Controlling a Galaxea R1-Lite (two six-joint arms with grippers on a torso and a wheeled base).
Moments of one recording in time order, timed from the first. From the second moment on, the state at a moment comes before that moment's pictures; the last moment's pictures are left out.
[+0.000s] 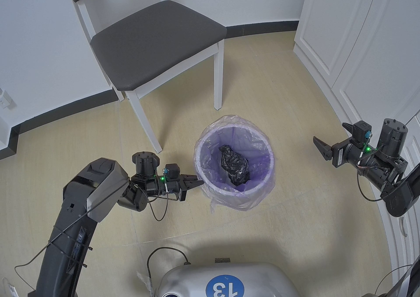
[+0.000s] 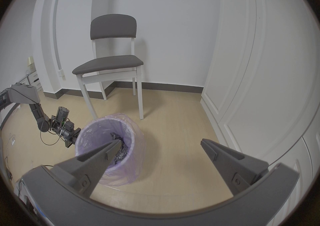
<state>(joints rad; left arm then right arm) -0.24 2.82 -1.66 -0.81 -0.91 0.35 0.18 1.80 -0.53 -1.19 0.05 -0.21</state>
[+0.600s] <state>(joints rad) -0.20 2.93 -1.95 -0.58 -0.90 0.33 0.18 1.83 -0.52 -1.19 0.05 -0.21</state>
